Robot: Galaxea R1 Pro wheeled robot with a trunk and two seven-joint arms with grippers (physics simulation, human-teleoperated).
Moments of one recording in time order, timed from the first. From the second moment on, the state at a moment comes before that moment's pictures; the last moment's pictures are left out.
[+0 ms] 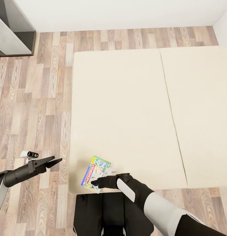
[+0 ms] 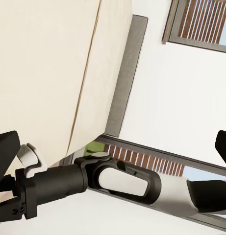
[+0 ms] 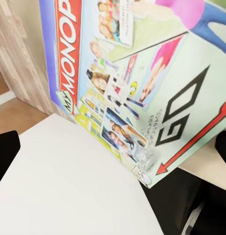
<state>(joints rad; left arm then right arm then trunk) -0.45 0.33 0.37 -1.22 0.34 1.02 -1.57 -0.80 0.17 0.84 -0.55 -0.89 0.43 0.14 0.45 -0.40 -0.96</state>
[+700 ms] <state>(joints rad) -0.45 0.33 0.37 -1.22 0.34 1.02 -1.57 -0.80 0.17 0.84 -0.55 -0.89 0.43 0.14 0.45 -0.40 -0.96</state>
